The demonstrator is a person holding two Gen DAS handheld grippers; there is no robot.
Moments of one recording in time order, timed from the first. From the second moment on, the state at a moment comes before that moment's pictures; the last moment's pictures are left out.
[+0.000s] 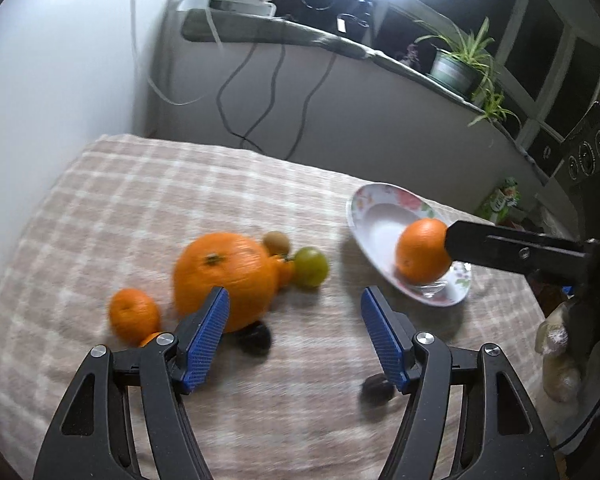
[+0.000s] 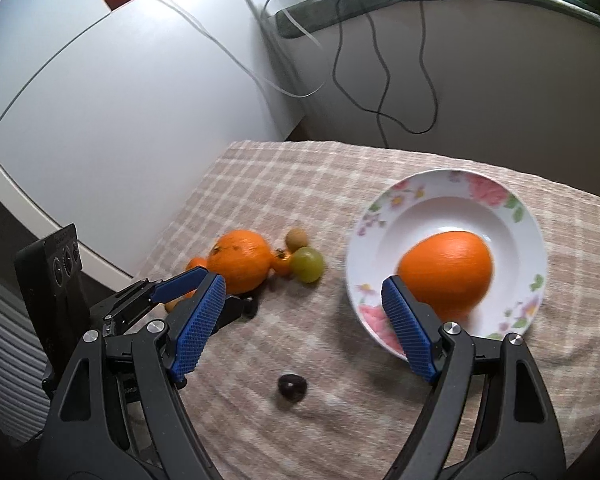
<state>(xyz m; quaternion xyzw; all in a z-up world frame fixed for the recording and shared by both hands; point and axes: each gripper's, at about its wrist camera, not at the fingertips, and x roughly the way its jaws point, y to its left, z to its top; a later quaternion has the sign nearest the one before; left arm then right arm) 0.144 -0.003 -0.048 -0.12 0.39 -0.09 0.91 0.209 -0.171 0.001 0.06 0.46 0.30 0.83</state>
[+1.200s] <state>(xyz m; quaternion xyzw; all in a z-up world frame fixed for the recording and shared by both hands) 0.160 0.038 -0.079 -0.18 0.42 -0.09 0.88 0.258 -0.058 -0.050 0.06 0.55 0.36 0.75</state>
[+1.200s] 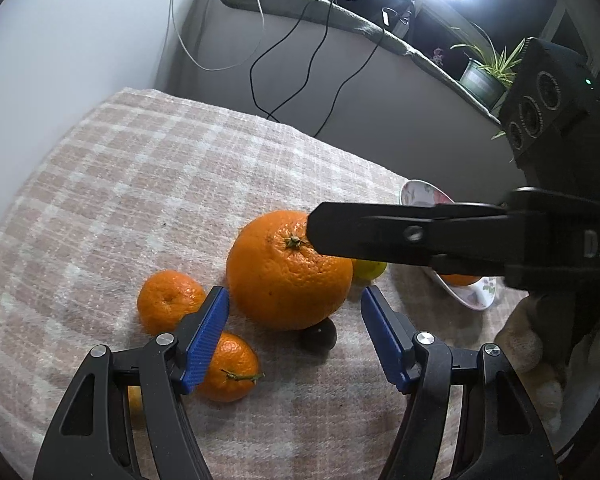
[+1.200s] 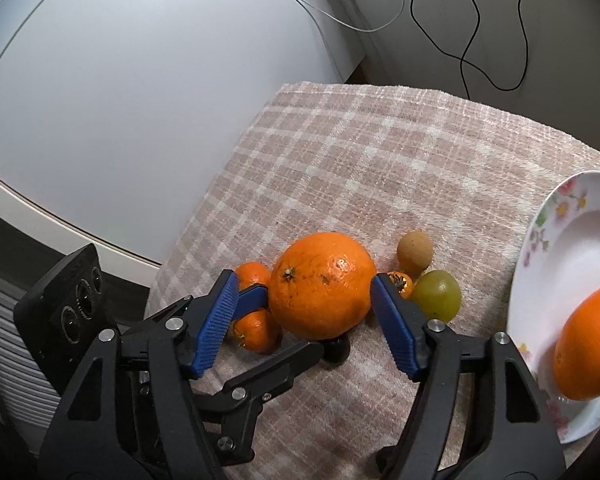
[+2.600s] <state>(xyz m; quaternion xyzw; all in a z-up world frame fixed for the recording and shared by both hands) 0.170 0.035 -0.079 -0.15 0.41 -0.06 0.90 0.265 -0.046 -0.066 0.03 0.56 0.35 0.75</state>
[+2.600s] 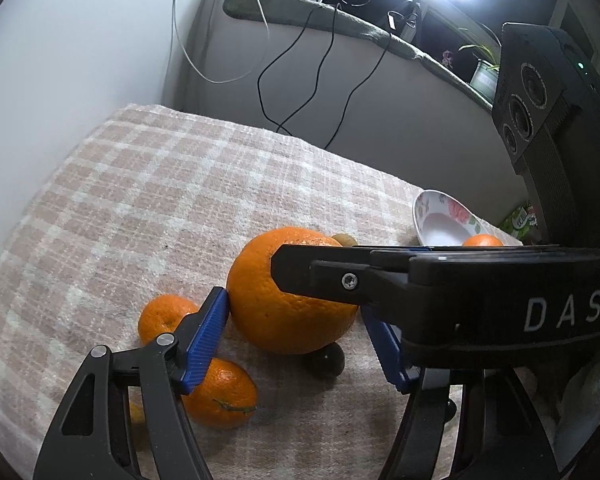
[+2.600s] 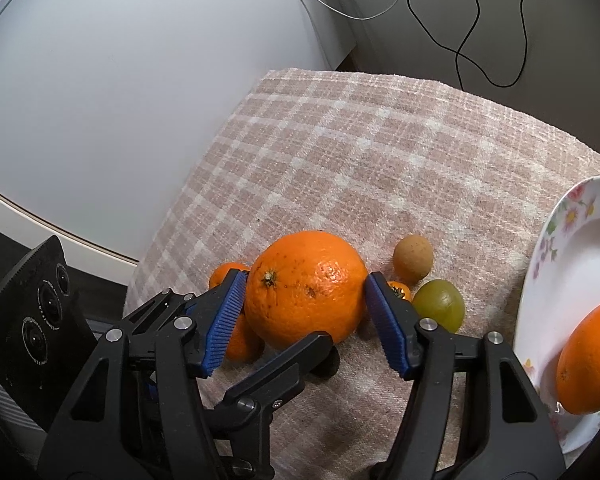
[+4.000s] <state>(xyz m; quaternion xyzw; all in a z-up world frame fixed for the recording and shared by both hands) 0.242 -0.084 -0.036 -0.11 0.37 -0.14 0.91 0.300 -0.188 -0.026 0.06 0.51 0.29 0.81</state>
